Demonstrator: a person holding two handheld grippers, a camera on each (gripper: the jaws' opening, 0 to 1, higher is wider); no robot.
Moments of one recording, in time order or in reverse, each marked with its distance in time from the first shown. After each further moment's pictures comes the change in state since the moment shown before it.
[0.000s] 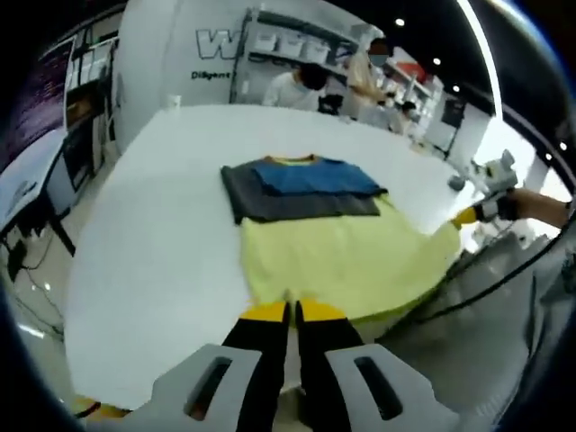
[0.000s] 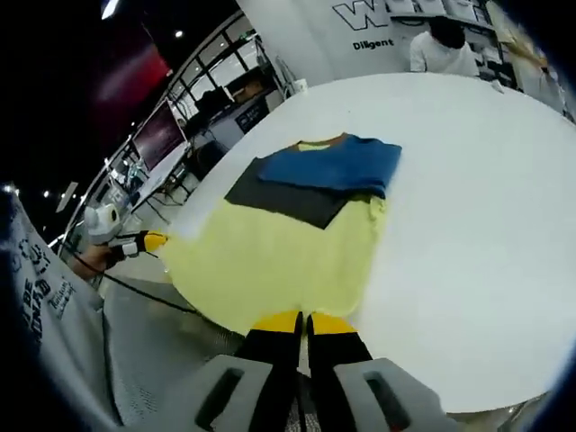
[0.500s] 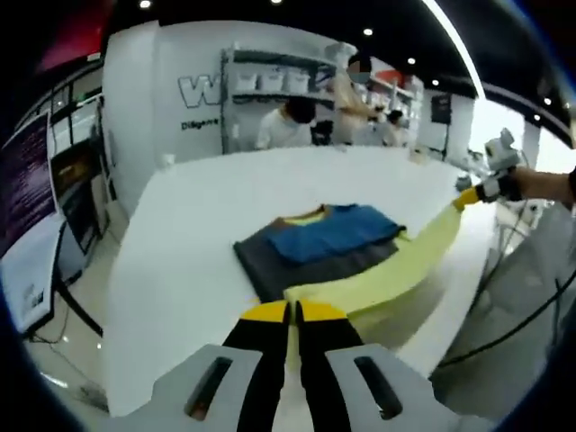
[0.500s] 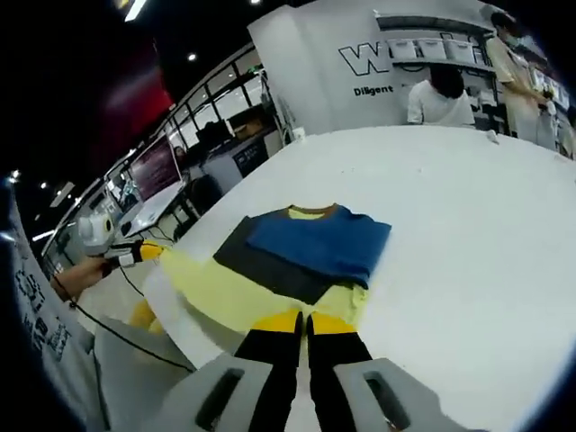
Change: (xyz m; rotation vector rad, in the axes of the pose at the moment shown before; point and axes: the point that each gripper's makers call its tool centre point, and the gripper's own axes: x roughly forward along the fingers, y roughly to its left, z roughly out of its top) left arm 0.022 0.028 0.076 0.137 -0.116 0.048; right arm 0.007 -0.015 0.074 -0.061 -0.156 -0.061
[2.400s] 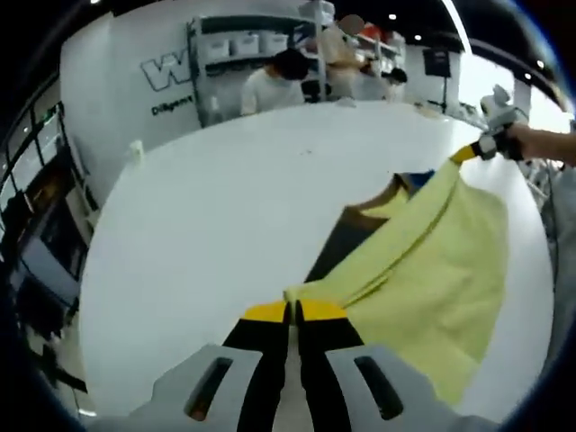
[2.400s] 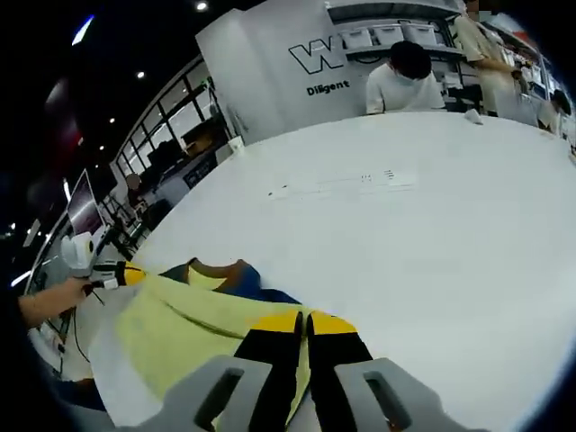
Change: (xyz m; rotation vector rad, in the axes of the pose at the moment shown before) left arm 0.208 0.095 -0.006 0.121 0.207 -0.058; right arm 0.174 -0.125 0.050 0.154 0.009 -0.148
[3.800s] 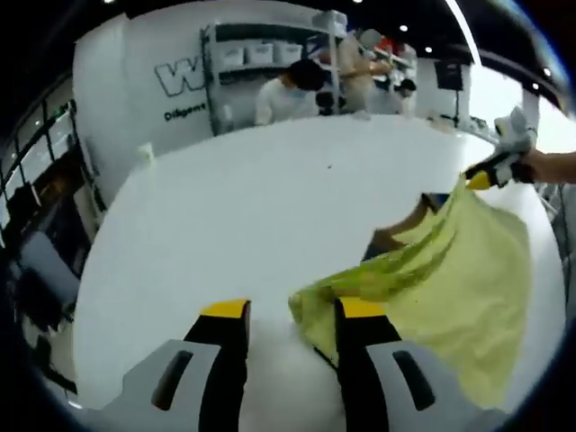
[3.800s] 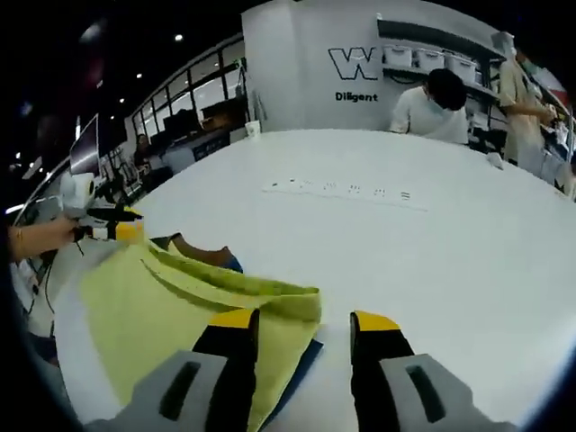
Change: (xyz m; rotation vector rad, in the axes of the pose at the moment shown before) left arm 0.028 0.031 0.028 -0.035 -0.103 0.067; right arm 0.026 -0.007 0.018 -0.230 -0.038 0.005
